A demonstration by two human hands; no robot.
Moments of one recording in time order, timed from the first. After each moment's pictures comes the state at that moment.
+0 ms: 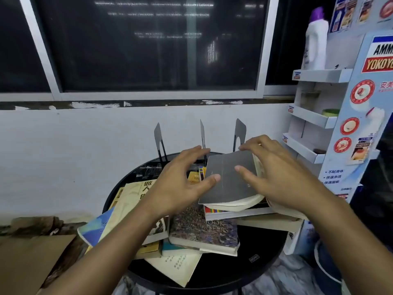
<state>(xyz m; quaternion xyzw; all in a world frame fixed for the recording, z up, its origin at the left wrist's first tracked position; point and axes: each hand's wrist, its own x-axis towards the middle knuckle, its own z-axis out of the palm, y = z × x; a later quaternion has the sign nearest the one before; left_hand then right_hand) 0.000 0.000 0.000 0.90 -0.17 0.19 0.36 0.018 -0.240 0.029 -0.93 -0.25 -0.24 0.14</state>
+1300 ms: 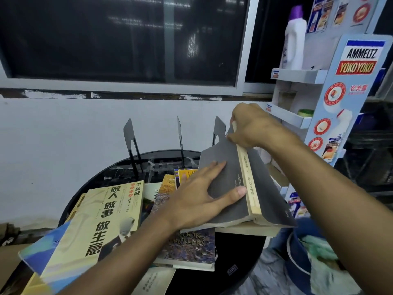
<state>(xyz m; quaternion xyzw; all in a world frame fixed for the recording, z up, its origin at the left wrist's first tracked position) 0.037 -0.069 -0.023 0.90 -0.22 0.03 0.37 0.112 -0.226 0.102 -0.98 -0.07 -0.16 0.08</state>
